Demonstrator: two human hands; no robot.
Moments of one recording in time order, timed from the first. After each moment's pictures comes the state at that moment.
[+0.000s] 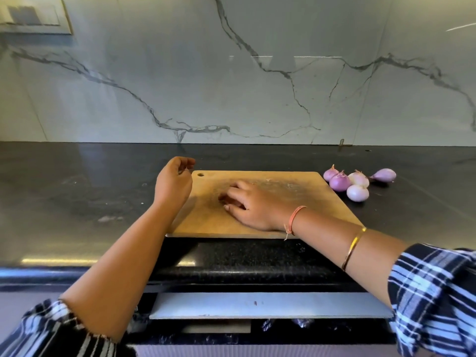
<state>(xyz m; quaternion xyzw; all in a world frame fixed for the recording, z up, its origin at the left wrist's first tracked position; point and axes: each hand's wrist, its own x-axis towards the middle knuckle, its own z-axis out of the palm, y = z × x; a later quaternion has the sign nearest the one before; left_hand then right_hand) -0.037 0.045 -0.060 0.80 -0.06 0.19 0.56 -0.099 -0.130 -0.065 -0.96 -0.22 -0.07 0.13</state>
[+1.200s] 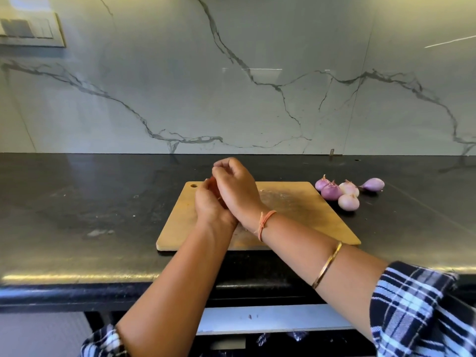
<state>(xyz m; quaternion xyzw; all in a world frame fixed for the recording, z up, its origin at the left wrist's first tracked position) -0.084 -0.038 -0.046 0.20 0.05 -0.13 0.97 -0.097 -0.075 -0.033 -0.77 0.01 -0.26 0.58</state>
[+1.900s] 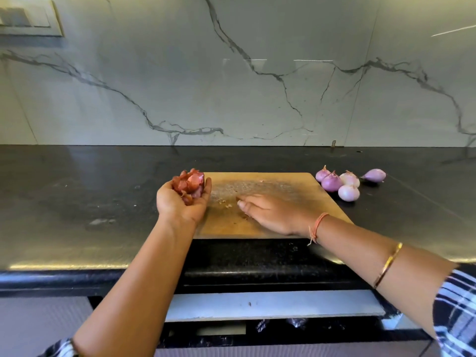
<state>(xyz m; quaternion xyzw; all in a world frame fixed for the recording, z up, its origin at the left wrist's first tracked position) -0.078 0.016 -0.053 0.17 0.10 -0.06 0.98 -0.134 -0.154 -0.057 -0.96 -0.13 0.04 0.24</state>
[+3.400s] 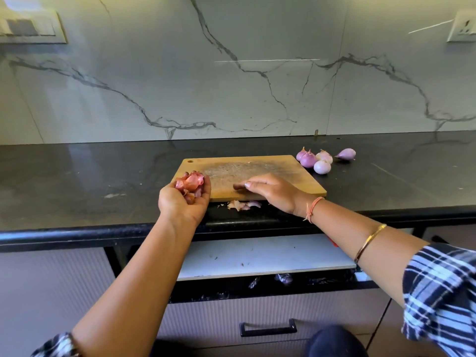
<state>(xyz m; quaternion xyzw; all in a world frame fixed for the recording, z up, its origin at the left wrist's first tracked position) -0.164 0.022 -0.061 0.18 0.11 -0.10 0.97 -0.182 -0.165 -0.076 -0.87 -0.15 -0.05 0.47</state>
